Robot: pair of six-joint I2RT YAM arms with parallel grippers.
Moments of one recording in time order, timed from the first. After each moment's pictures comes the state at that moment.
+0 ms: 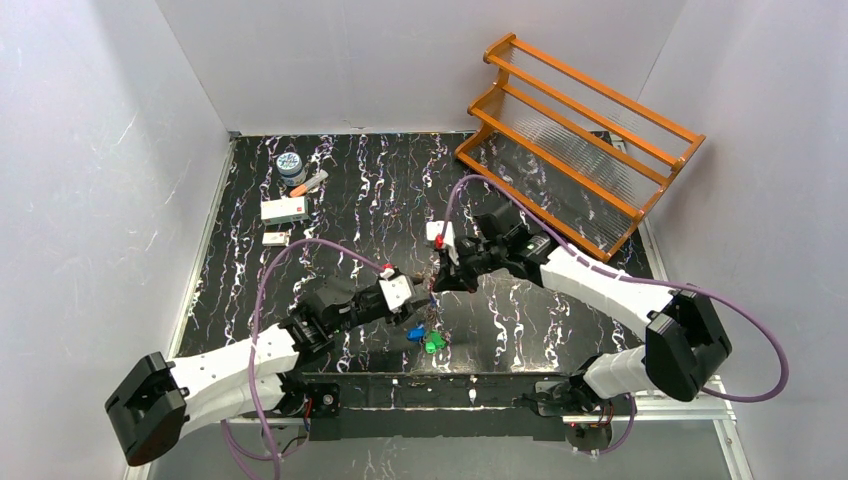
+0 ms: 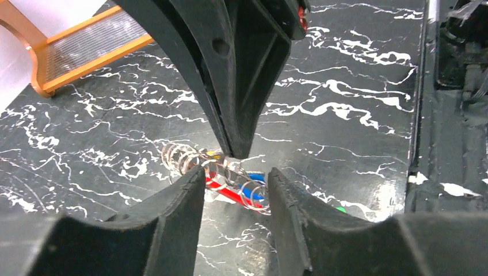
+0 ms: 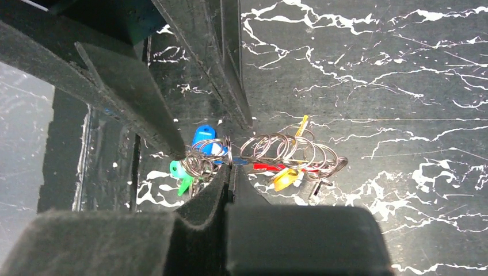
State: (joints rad) left arm -0.91 0.91 0.31 0.47 0.26 0.25; right arm 0.75 1.36 0.92 -0.28 -0.79 -0.44
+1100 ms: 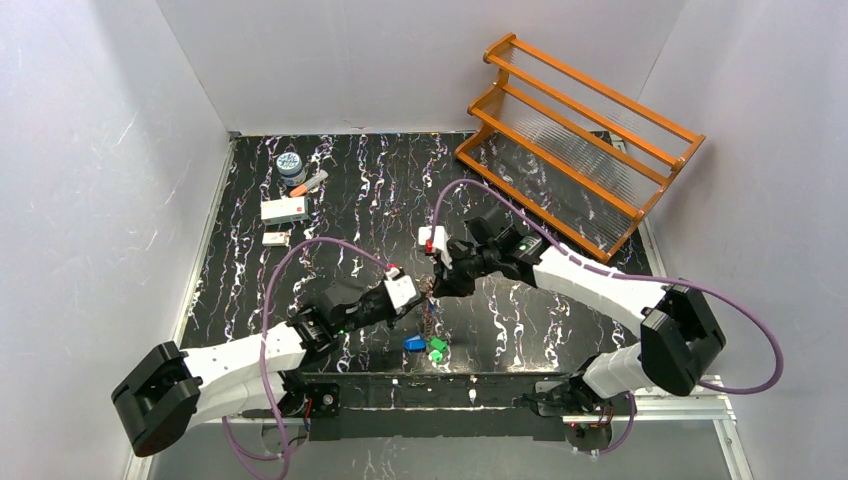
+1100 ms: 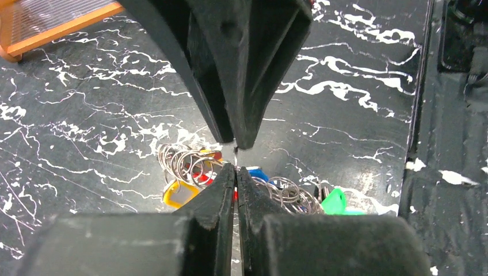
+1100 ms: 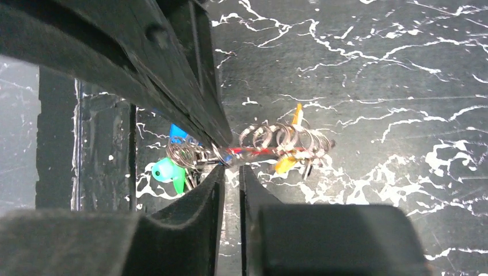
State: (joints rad) left arm -0.91 1.00 0.33 0.41 0.26 0.26; right arm 0.82 1.41 1.00 -0.42 -0.67 -0.46
